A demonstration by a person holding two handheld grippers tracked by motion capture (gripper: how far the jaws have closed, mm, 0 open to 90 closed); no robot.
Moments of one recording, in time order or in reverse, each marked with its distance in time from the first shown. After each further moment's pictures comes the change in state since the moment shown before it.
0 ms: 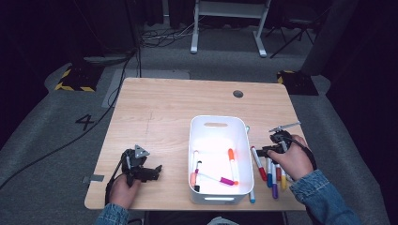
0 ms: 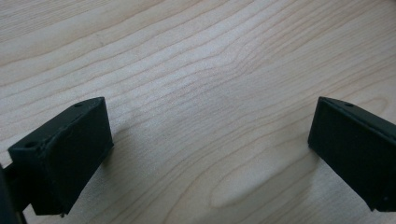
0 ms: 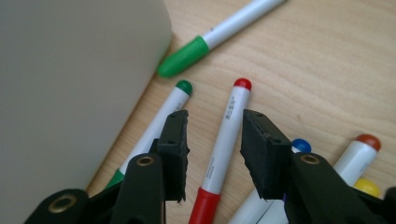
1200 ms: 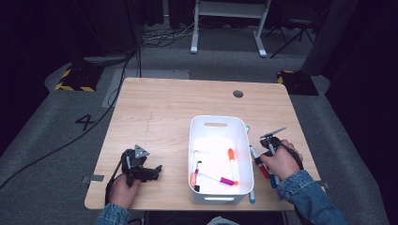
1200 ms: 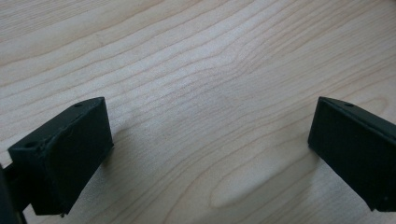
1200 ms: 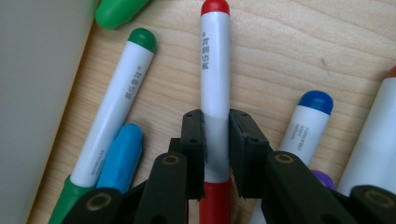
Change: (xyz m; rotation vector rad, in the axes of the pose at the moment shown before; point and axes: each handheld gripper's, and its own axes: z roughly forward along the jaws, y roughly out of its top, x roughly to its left) left arm 0.000 0.000 0.000 -0.001 0.001 0.000; right arm 0.000 -0.008 0.044 0.194 -0.085 0.130
